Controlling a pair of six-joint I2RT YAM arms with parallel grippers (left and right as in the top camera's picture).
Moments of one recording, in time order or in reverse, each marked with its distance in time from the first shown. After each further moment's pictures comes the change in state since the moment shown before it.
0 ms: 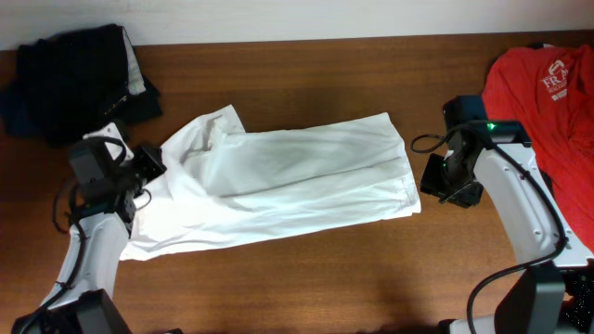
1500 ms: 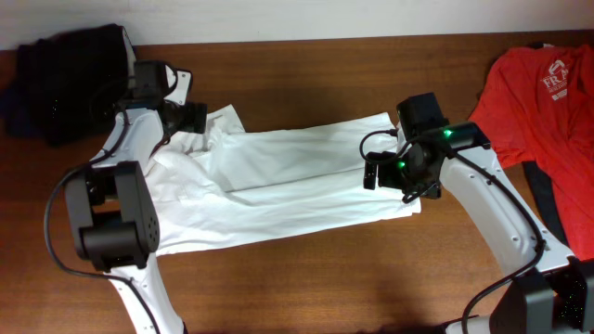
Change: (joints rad) left arm -0.233 0.706 0.786 -0.414 -0.349 0.624; right arm 0.211 0.000 -0.001 0.143 -0.185 -0.087
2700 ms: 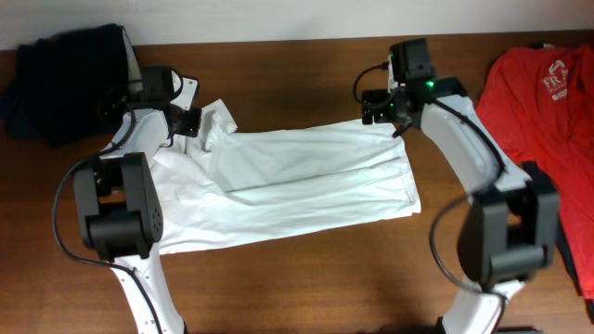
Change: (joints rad) left arm -0.003 0.075 0.028 0.016 -0.006 0.062; right arm -0.048 0.381 0.351 0.337 0.217 -0.226
